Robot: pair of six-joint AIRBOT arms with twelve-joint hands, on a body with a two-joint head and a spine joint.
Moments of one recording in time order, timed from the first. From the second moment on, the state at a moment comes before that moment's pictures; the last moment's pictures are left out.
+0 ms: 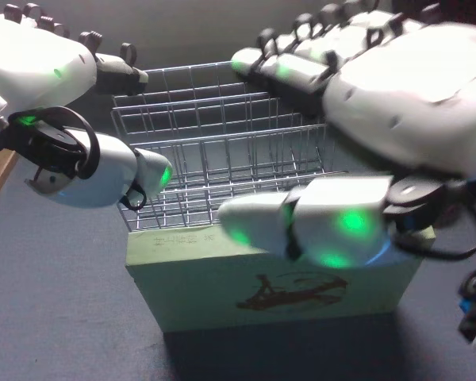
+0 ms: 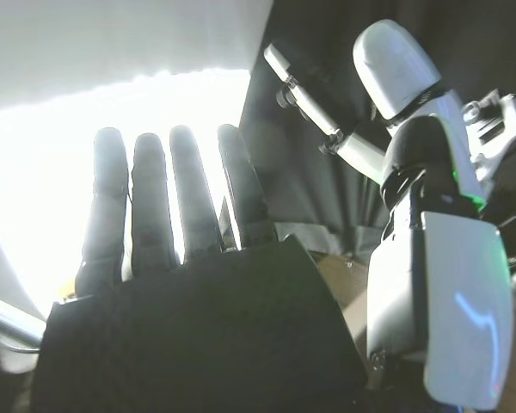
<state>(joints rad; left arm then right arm) -0.04 -0.67 0.42 1.10 0.95 0.03 -0.18 -0.86 0.35 -1.53 -0.77 0.54</state>
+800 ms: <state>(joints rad) 0.04 -0.59 0.58 1.13 0.82 0.06 -0.18 -1.08 0.55 -1.04 -0.83 0.27</state>
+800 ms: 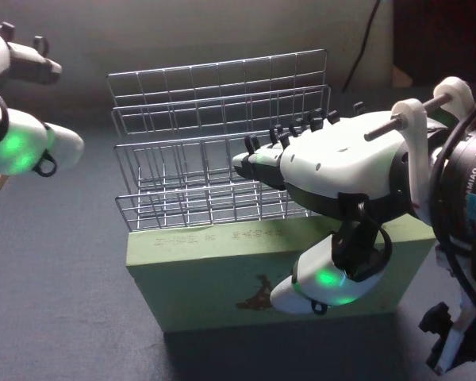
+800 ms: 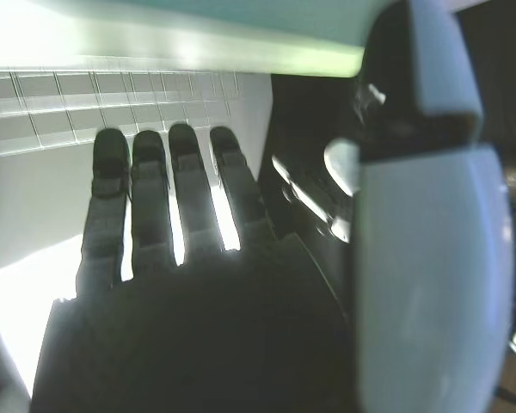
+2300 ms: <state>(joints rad) 0.04 -0.59 0.58 1.13 0.82 0.05 -0.19 -1.15 0.64 -1.00 -0.80 0.23</state>
